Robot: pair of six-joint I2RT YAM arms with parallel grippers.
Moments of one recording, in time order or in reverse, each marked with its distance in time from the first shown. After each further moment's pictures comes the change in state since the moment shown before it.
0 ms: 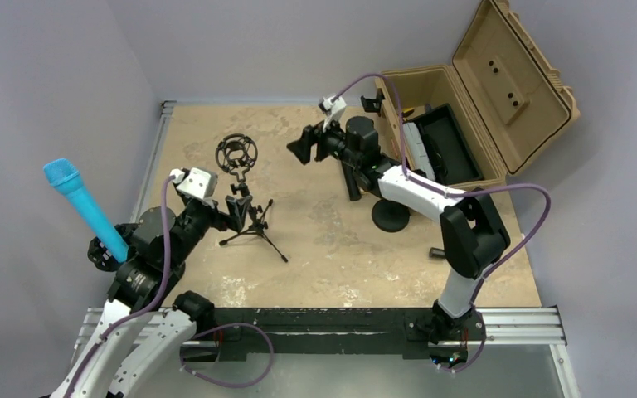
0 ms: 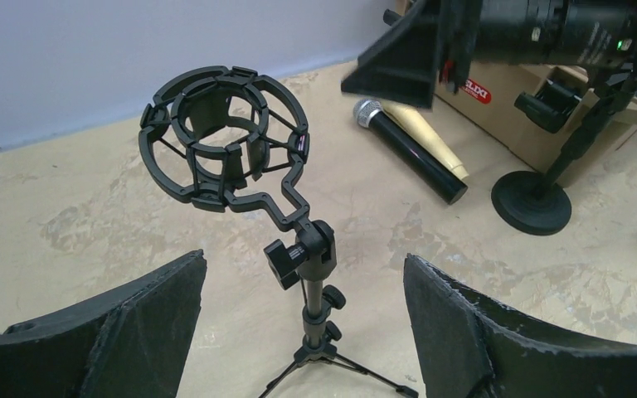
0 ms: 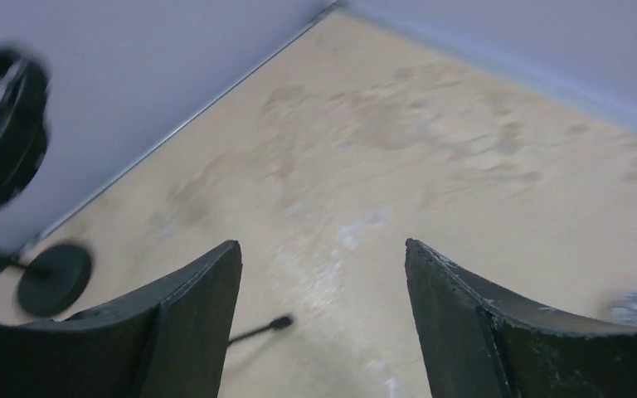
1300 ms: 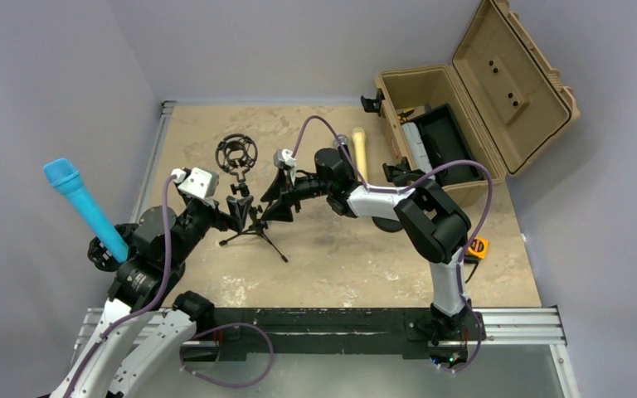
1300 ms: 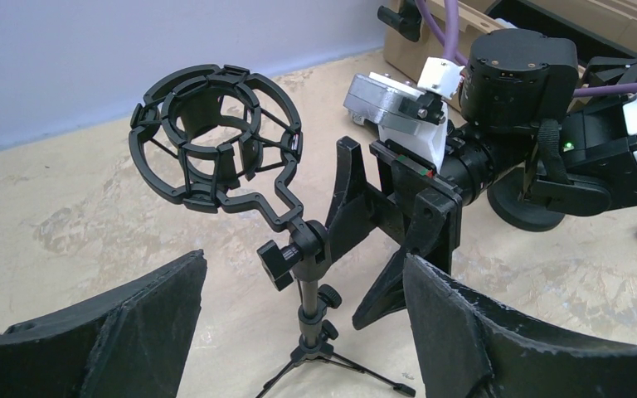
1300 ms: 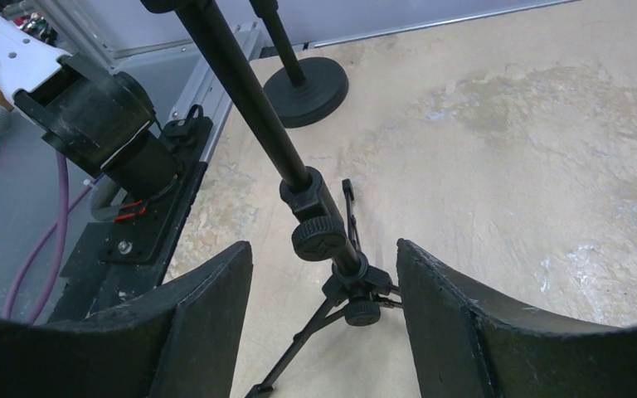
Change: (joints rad) left arm 0.000 0.015 0.000 -0.001 0.016 0.000; right arm 0.144 0.230 -0.115 0.309 -0.822 -0.077
